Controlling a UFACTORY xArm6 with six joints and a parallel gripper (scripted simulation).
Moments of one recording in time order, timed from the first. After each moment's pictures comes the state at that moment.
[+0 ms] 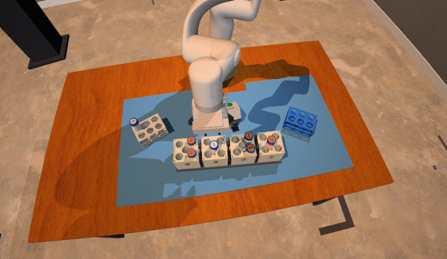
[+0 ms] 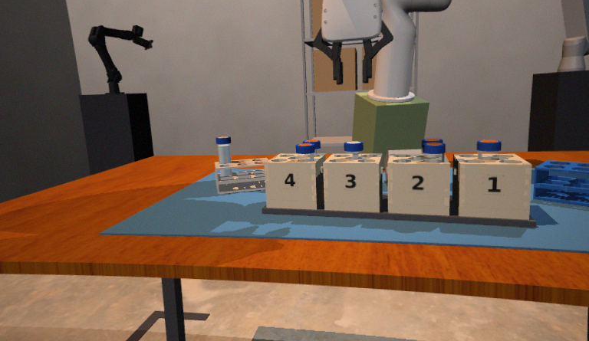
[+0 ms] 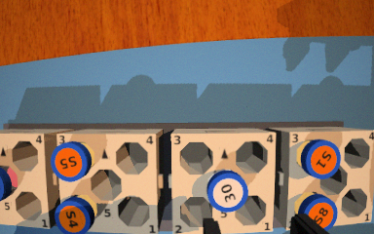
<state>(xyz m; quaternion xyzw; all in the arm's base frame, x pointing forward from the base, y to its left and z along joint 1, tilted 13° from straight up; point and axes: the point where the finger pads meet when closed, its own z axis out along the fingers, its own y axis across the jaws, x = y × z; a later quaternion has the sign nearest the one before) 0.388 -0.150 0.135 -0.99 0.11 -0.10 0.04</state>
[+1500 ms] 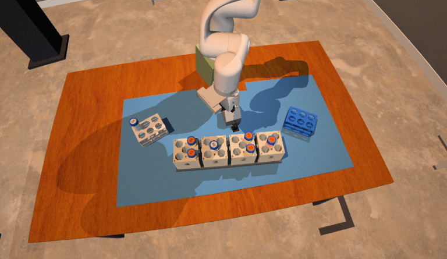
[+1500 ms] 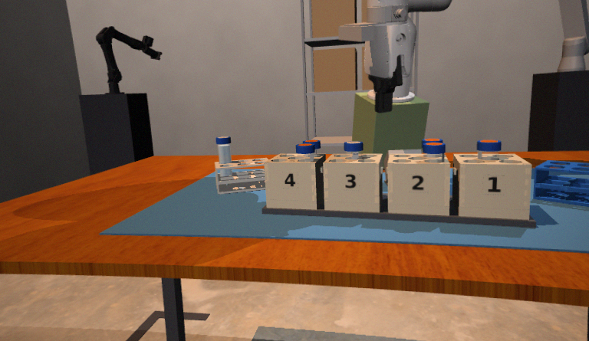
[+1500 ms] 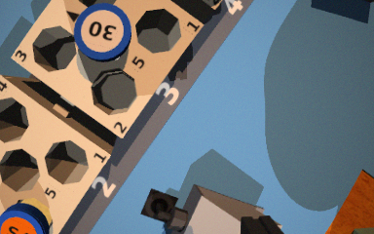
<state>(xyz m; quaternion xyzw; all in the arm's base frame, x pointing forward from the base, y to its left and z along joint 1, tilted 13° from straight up) 0.292 -0.072 0.059 -0.84 0.55 0.00 0.03</state>
